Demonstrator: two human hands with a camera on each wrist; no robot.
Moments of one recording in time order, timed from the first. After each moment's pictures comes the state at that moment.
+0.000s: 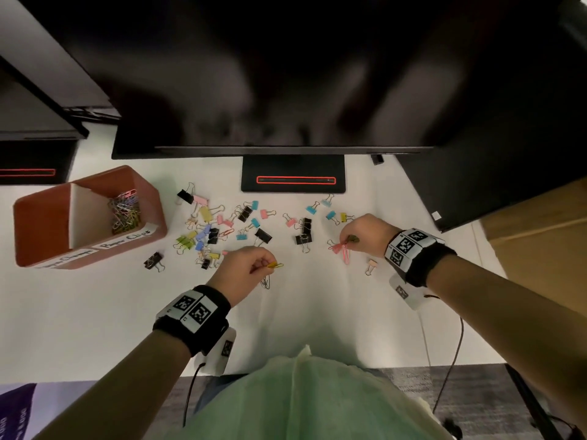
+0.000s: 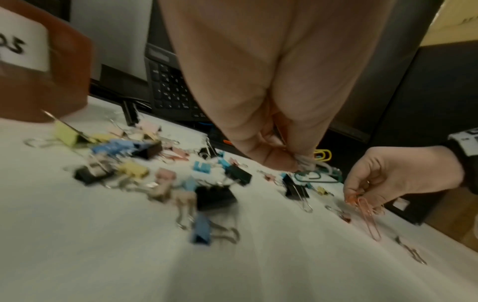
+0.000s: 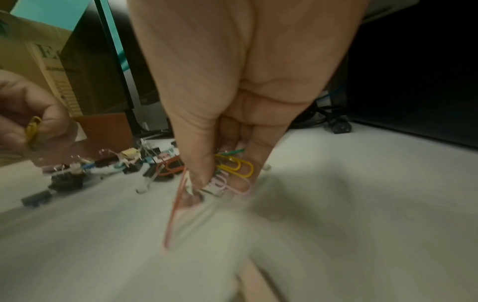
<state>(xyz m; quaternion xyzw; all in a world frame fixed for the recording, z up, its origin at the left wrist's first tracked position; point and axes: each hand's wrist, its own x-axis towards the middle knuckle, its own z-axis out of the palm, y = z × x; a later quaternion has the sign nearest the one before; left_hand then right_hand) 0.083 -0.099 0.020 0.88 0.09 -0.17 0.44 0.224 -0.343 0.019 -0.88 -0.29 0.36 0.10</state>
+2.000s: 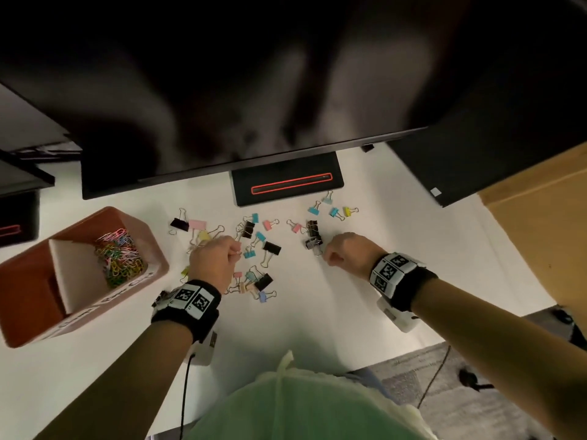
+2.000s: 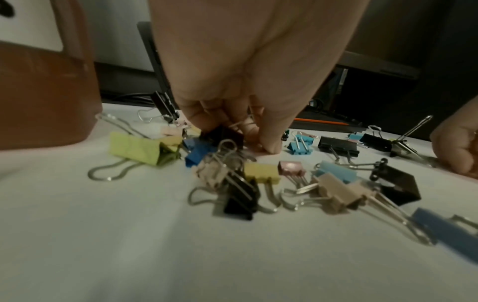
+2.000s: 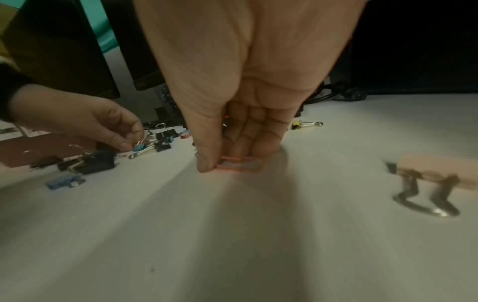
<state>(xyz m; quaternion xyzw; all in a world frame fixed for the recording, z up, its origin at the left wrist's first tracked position) 0.132 -0.012 -0.018 0.96 0.09 -0.15 0.24 0.172 -0.294 -0.002 -0.90 -0.22 0.35 0.15</state>
